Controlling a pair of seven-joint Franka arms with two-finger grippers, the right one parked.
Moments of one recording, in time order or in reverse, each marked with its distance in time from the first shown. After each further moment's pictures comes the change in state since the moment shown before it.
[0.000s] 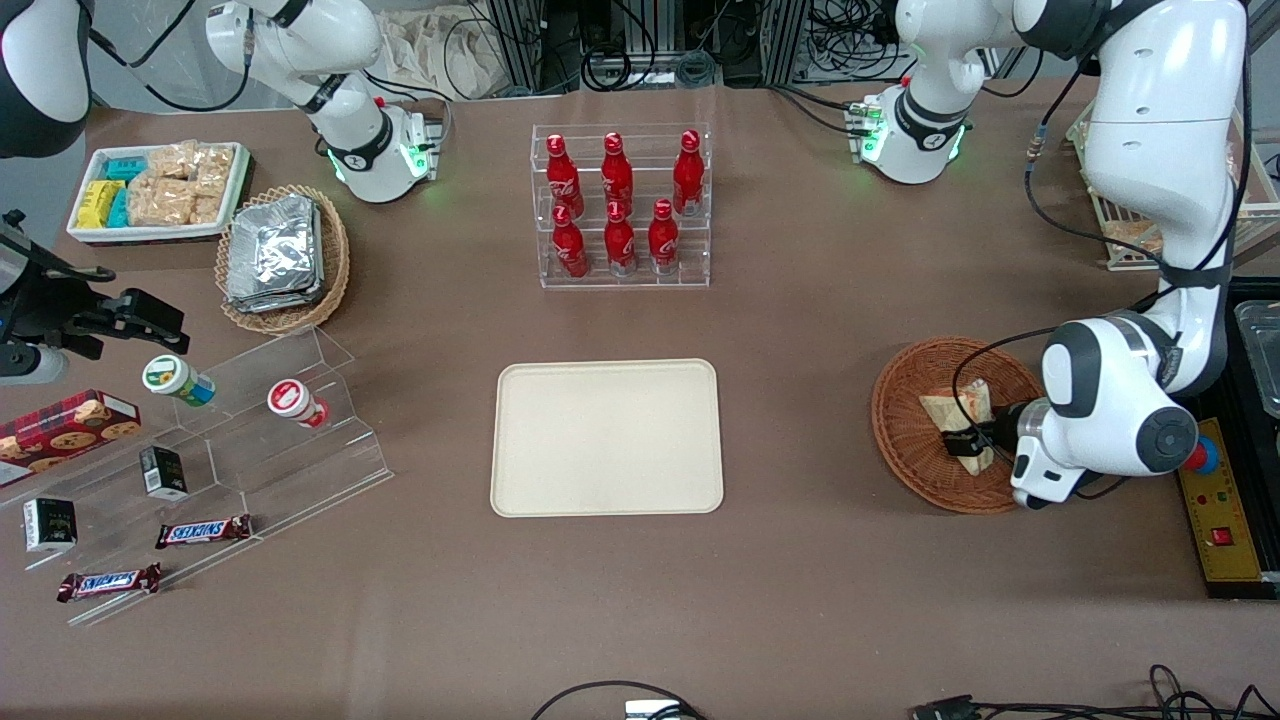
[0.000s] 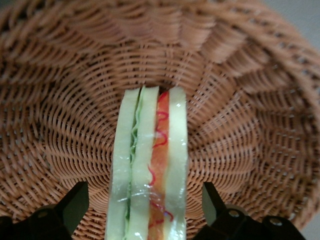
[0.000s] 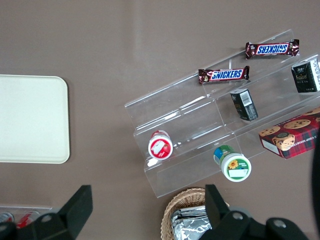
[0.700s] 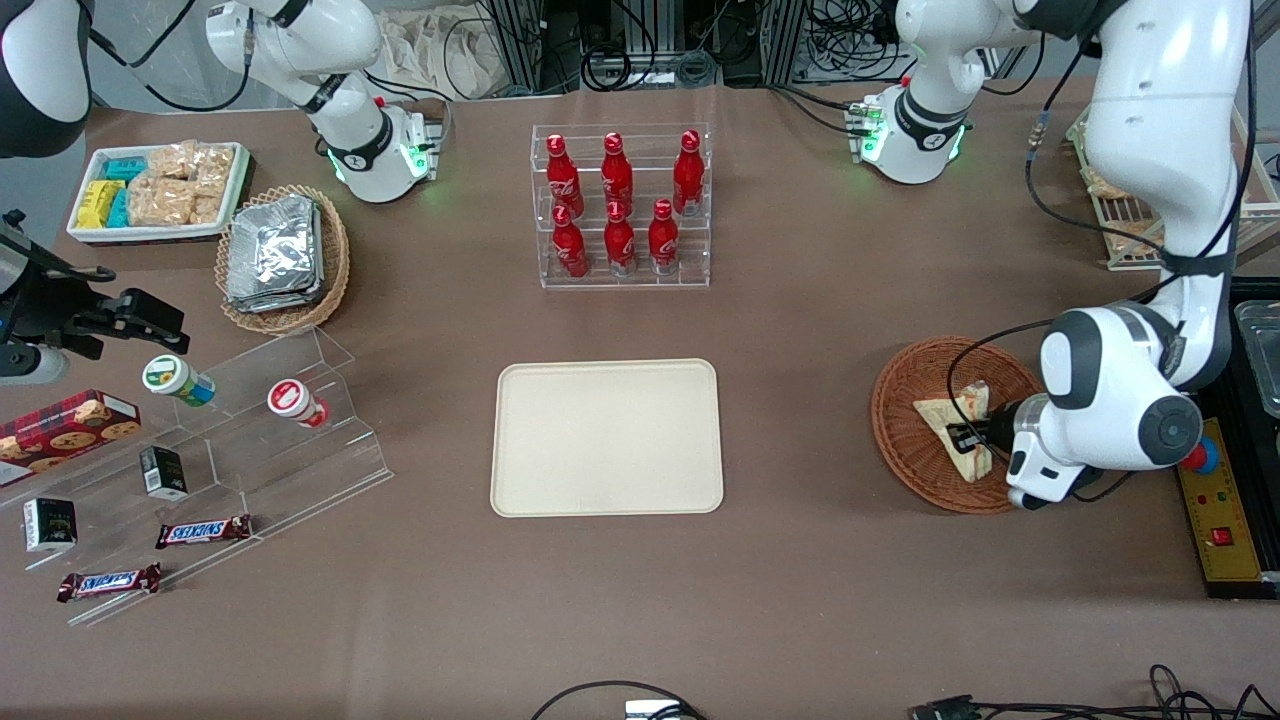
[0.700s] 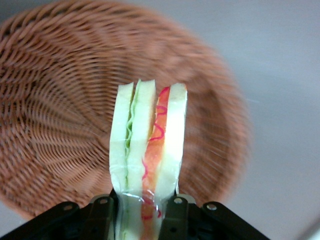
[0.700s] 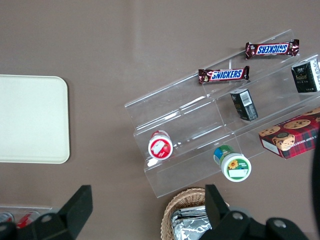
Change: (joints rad) arm -0.001 -0.099 -0.077 0.062 -0.004 -0.071 0.000
